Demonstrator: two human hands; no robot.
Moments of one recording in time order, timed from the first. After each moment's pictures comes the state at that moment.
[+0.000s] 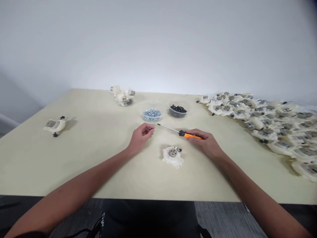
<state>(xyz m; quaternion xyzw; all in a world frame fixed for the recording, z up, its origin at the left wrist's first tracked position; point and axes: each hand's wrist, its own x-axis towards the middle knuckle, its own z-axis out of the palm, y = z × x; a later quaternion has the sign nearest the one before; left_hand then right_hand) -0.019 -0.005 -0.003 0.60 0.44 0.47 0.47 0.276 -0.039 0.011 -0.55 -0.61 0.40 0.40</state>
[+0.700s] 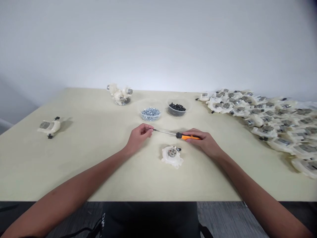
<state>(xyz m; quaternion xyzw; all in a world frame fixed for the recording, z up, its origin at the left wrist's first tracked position) -0.021 -0.001 -0.005 0.59 0.46 0.44 0.50 0.273 -0.041 0.017 -0.54 -0.66 0.39 0.35</state>
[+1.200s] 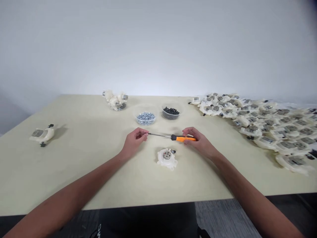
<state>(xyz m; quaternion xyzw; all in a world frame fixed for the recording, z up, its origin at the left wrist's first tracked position) -0.023 -0.004 -0.003 0.60 0.47 0.43 0.48 0.280 -0.046 0.020 -0.54 -0.60 0.44 0.40</state>
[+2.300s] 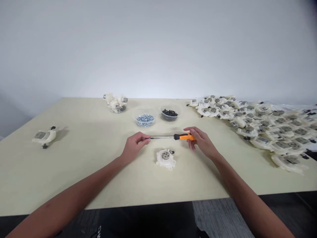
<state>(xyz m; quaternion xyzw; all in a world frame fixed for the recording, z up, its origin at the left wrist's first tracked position) -0.022 -0.018 0.002 0.64 0.44 0.44 0.45 0.286 -0.047 0.024 -0.54 -0.56 0.45 0.44</state>
